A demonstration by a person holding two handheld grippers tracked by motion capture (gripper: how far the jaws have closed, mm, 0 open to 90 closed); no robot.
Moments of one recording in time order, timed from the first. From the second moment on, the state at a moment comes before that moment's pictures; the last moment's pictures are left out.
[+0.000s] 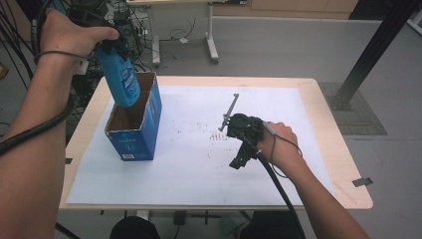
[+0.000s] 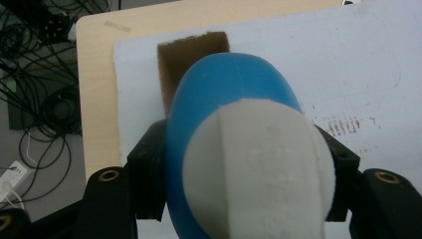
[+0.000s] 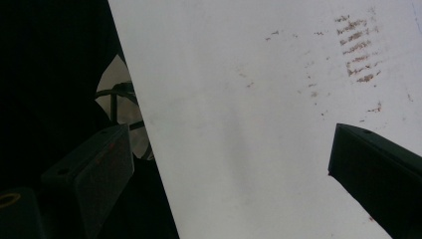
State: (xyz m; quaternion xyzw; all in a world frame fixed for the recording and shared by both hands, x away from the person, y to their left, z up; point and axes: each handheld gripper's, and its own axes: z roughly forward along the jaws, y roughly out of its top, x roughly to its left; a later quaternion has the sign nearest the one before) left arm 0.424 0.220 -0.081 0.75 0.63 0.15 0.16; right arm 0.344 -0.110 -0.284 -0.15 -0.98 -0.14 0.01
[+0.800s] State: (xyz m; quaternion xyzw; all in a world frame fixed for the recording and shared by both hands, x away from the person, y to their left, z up) left arm 0.433 0.229 -0.129 0.75 0.64 0.13 0.13; right arm 0.344 -0.107 -0.286 -0.15 -0.98 -0.14 0.01
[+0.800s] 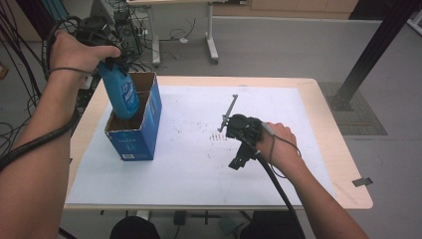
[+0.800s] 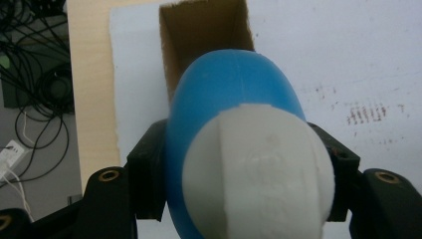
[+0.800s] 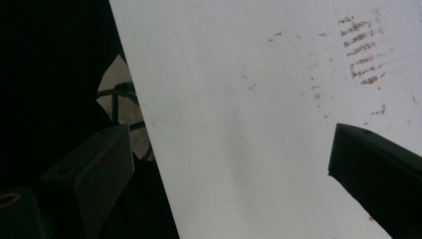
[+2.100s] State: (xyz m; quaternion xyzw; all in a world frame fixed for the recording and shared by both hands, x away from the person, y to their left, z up) left arm 0.436 0.227 -0.234 0.74 0.66 0.10 0.10; right arm 0.344 -0.104 -0.295 -0.15 -0.98 -0.13 0.02
